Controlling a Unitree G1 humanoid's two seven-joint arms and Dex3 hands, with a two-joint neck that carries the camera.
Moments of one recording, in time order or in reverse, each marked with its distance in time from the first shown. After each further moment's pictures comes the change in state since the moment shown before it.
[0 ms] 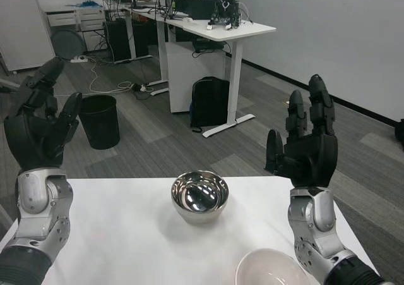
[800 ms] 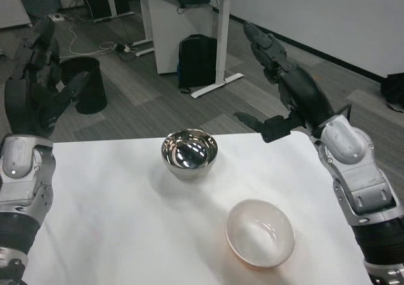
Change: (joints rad) left arm -0.003 0.017 0.030 0.033 0.058 0.172 -0.299; right arm 0.199 -0.035 -0.571 -0.656 -0.804 0.982 0.491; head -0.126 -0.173
